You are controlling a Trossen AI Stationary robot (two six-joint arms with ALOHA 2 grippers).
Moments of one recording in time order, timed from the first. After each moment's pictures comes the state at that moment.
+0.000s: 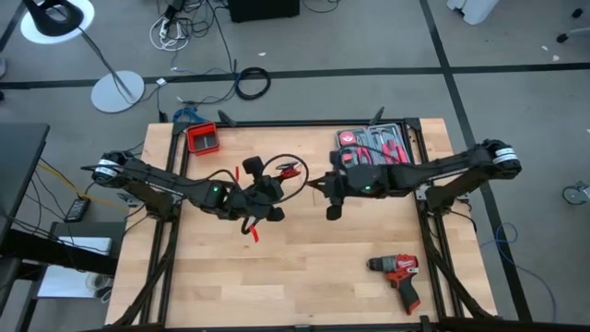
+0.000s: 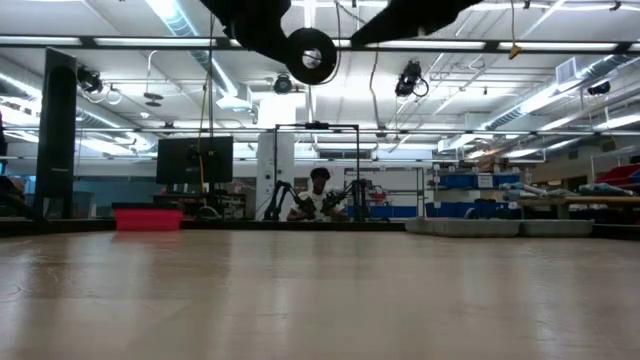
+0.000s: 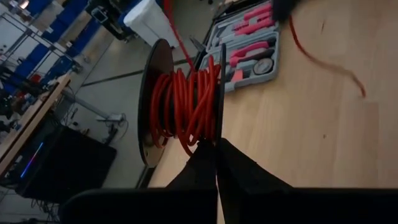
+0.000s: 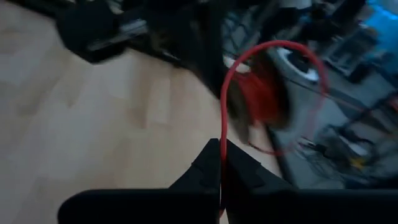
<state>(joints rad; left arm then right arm) -0.23 1.47 1.13 -0.33 -0.89 0.07 0.13 1.31 0.97 -0.02 0.39 -0.36</state>
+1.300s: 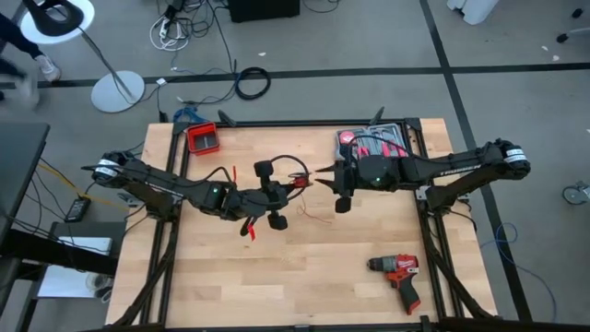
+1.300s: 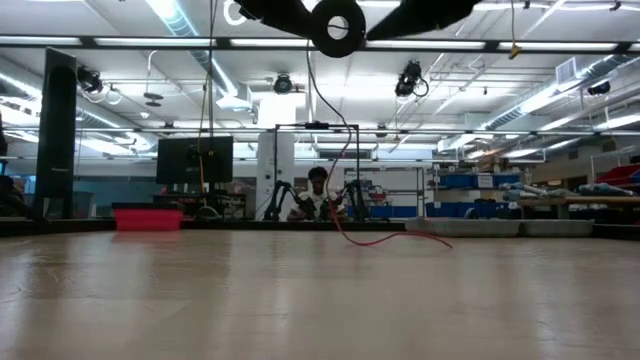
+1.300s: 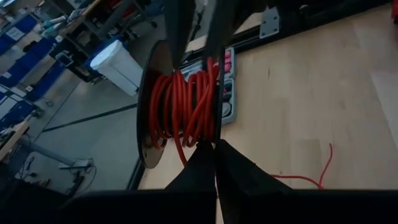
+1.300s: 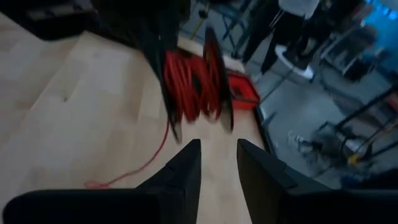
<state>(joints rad) -0.24 1.47 1.13 -0.14 -0.72 0.23 0.09 1.24 0.97 -0.09 0.35 -0.38</state>
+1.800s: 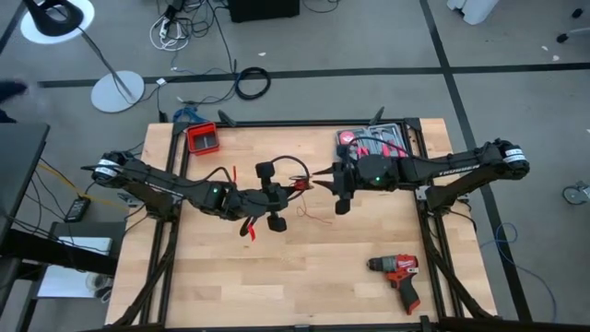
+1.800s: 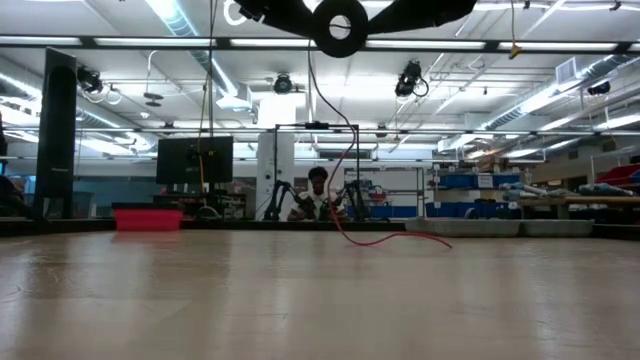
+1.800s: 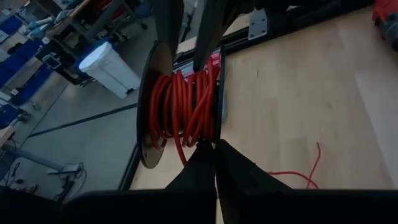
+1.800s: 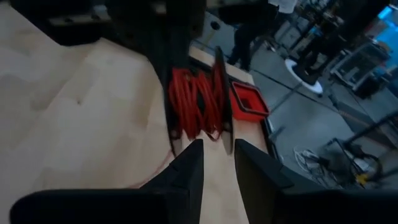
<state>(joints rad) -0.24 1.47 1.13 -0.14 -0.68 0.23 0.09 1.24 0.97 -0.06 0.28 -0.43</state>
